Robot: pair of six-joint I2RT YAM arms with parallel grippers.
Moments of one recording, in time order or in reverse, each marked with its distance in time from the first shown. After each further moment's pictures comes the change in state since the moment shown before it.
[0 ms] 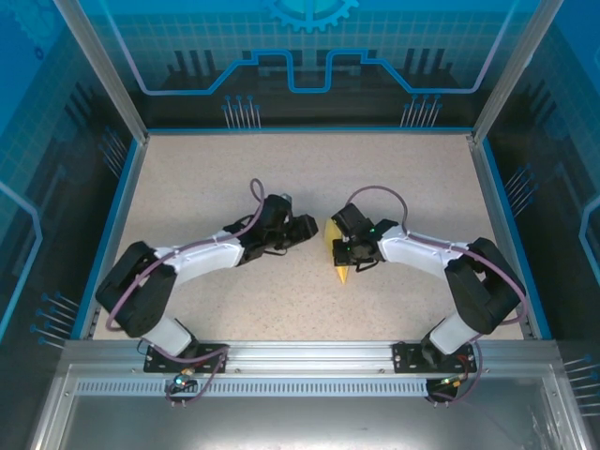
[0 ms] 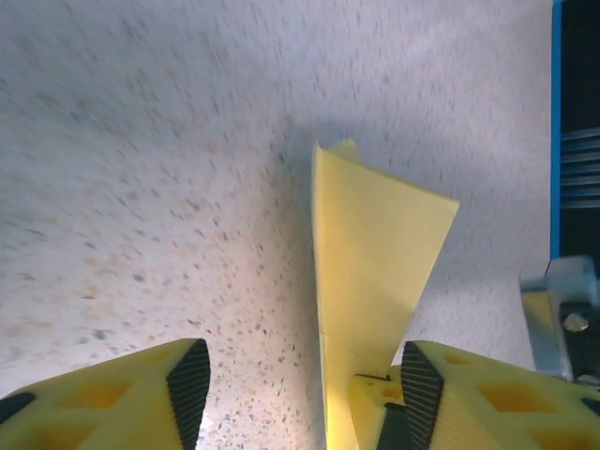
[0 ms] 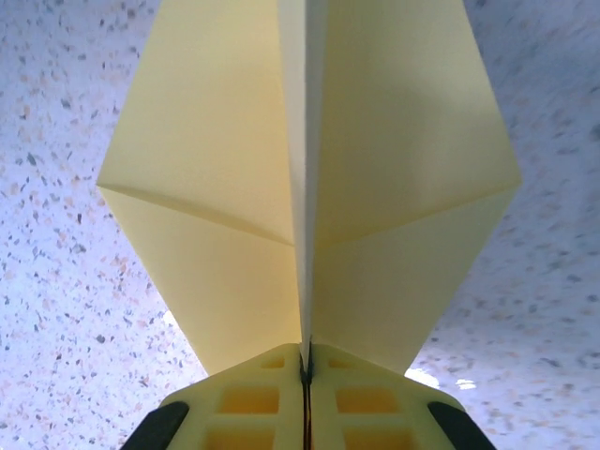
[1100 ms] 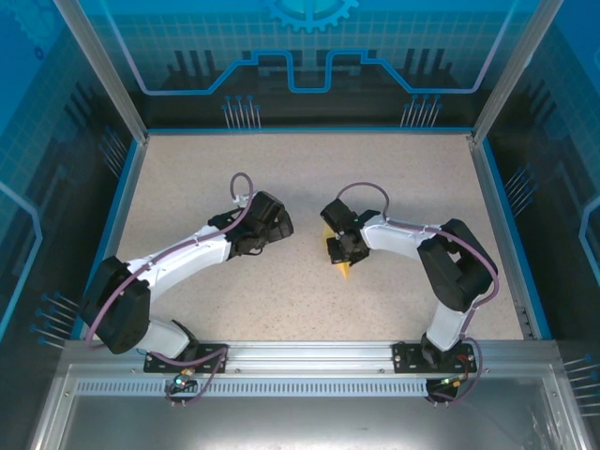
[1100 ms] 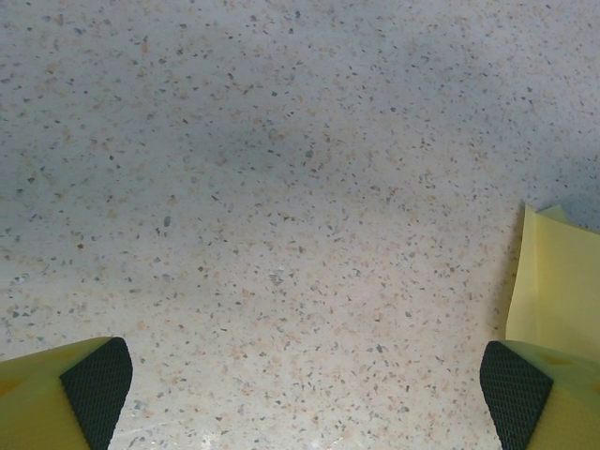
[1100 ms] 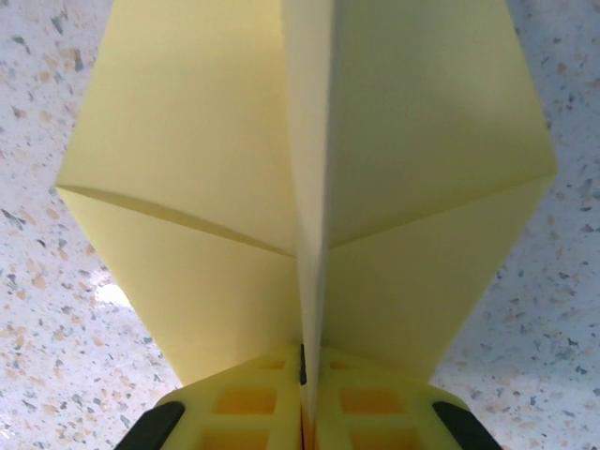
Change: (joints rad) left arm 0.020 -0.092 0.082 -0.459 -0.365 0.061; right arm -0.001 0.193 0.130 -0.067 0.047 -0.074
